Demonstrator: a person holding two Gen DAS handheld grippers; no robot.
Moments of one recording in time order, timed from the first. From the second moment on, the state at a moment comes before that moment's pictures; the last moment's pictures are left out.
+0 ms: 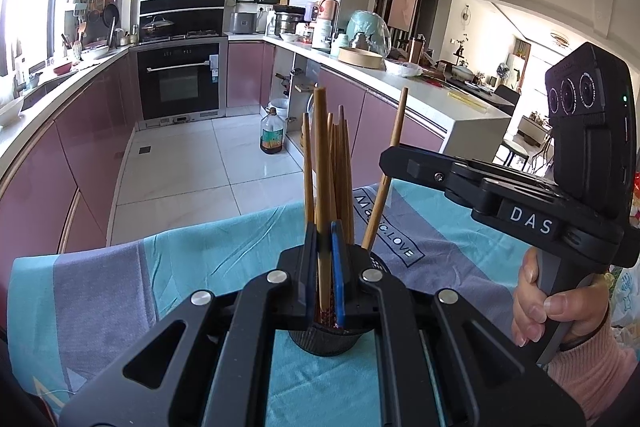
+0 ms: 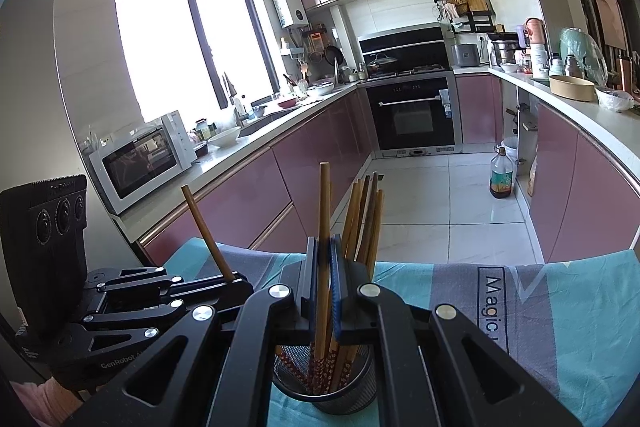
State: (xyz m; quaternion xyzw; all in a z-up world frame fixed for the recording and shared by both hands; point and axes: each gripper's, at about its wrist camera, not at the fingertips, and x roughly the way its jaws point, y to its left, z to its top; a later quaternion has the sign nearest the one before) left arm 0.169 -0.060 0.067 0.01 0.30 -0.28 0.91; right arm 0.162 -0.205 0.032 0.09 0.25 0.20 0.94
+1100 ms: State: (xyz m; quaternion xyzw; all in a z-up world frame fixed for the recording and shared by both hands) left arm 0.209 -0.078 0.039 0.02 0.31 -0.27 0.91; right arm 0.177 -0.201 0.014 0.10 0.27 0.19 0.94
